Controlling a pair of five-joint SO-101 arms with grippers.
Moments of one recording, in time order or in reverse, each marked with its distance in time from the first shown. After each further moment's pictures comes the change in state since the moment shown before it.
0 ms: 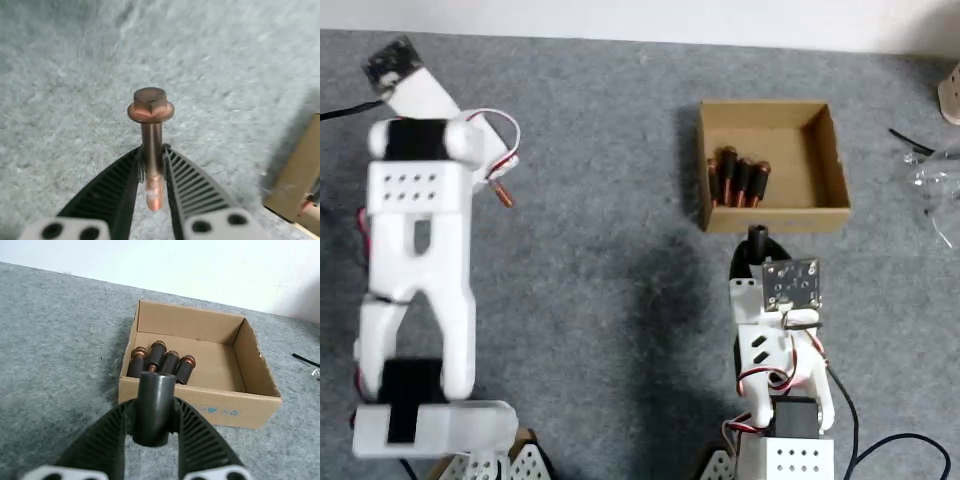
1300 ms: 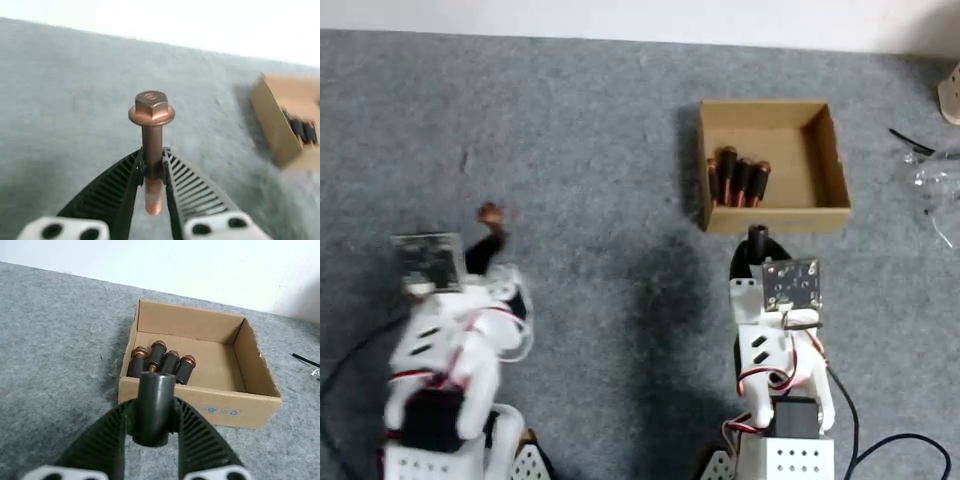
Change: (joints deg) left arm 9.8 -88.7 81.7 -30.0 -25.4; right arm 0.0 0.0 0.0 0.0 0.0
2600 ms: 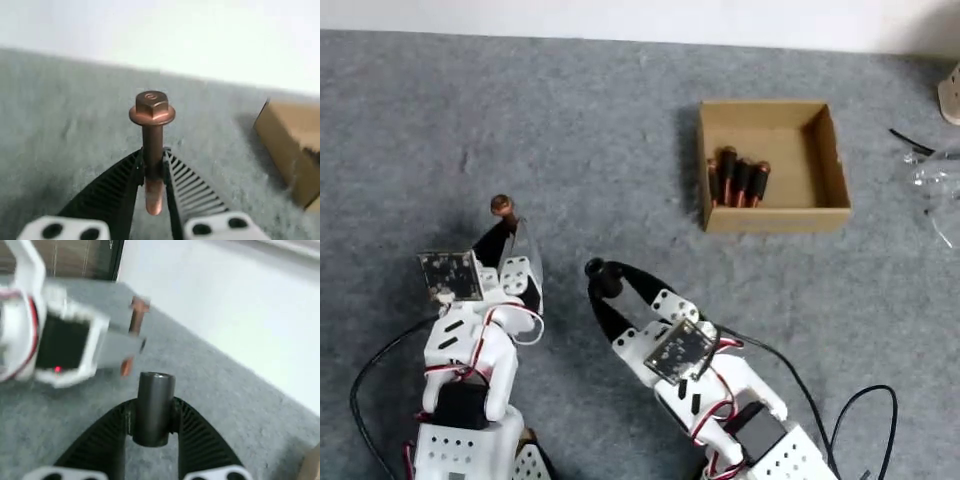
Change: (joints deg) left arm -2.5 -6.9 22.1 -28.6 0.0; right arm -42.3 -0.1 0.0 -9.9 6.6
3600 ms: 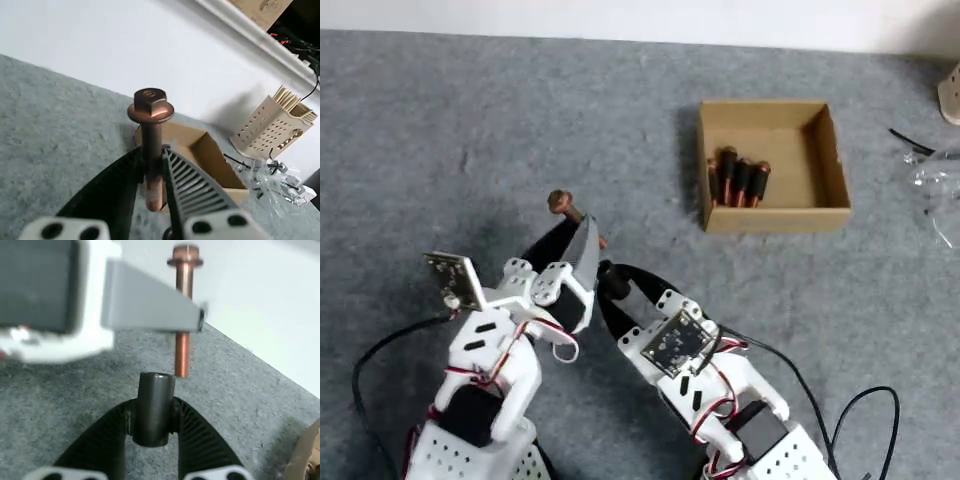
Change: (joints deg) left arm 18.7 0.0 -8.2 0.1 20.3; right arm 2.0 0.0 0.0 2.8 0.4
